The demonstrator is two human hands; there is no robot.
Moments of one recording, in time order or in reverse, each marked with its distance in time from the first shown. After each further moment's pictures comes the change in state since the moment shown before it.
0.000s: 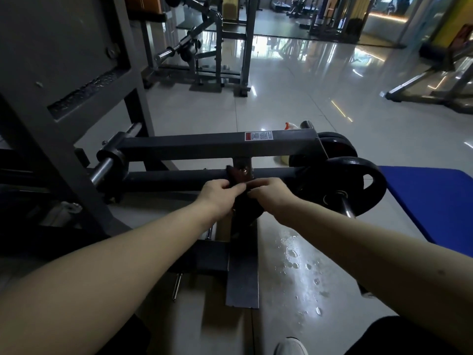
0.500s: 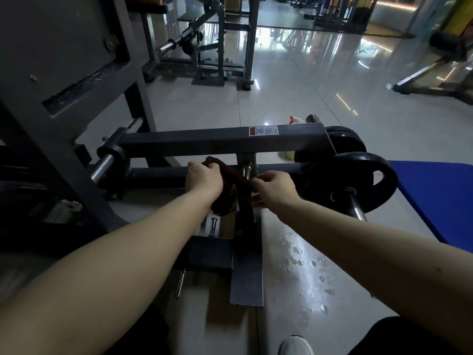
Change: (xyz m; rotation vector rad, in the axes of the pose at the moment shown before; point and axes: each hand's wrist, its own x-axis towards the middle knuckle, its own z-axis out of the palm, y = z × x) left_hand 0.042 0.007 -0.015 0.076 0.476 -0.148; right_hand 0.017 0.009 0.013 0.010 0.221 -0.021
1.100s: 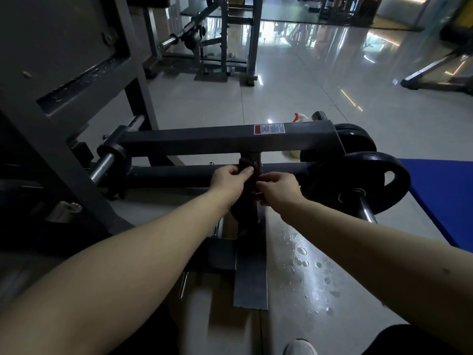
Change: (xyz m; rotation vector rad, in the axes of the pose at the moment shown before) left_hand -0.005 -0.005 0.033 -0.244 -0.364 0.046; right_hand 0.016 0.009 0.004 0.055 0.004 0.050
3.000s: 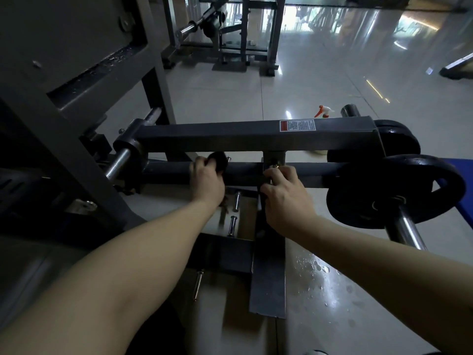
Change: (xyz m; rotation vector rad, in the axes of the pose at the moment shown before) left_hand 0.077 -0.067 -0.065 0.769 0.452 0.365; right_hand 0.013 0.026 0.022 -1.147 0.020 -0.831
